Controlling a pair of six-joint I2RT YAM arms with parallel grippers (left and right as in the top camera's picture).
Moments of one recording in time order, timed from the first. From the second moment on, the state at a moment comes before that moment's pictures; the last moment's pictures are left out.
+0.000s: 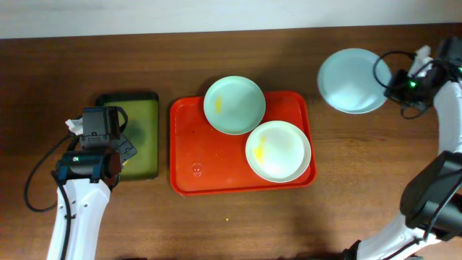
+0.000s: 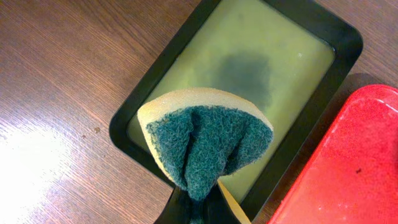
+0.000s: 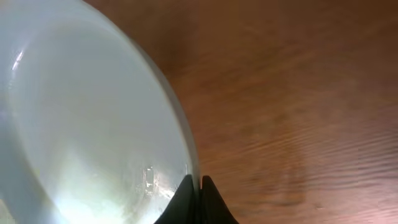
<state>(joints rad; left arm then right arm) 0.03 1.23 1.02 -0.88 -0.31 -0.56 -0.46 1.92 1.63 -0.86 -0.32 0.08</state>
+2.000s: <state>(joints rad) 0.03 1.23 1.02 -0.86 -0.30 -0.56 0.28 2.19 1.63 -0.57 -0.19 0.11</state>
